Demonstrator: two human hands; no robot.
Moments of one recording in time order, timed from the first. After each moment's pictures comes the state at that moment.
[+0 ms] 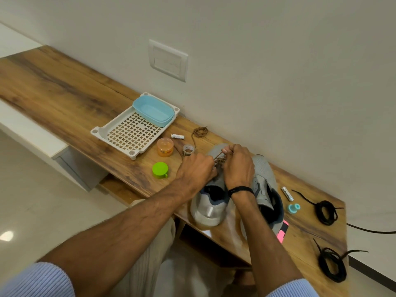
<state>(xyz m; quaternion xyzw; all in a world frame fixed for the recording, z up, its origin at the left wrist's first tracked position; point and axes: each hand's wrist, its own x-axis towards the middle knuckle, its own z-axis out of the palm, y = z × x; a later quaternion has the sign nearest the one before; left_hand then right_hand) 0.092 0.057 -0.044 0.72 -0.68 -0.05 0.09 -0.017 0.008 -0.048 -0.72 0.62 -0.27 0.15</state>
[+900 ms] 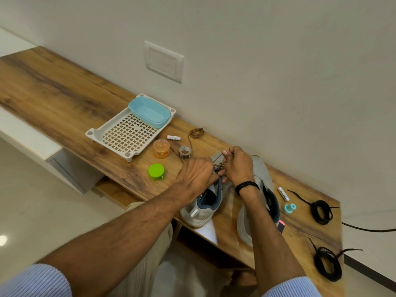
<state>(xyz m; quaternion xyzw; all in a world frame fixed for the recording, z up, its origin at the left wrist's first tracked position) 0.082 0.060 -0.052 0.70 -0.70 -0.04 0.14 -0.033 -0.004 -0.042 -0.69 0.60 -0.25 0.32</state>
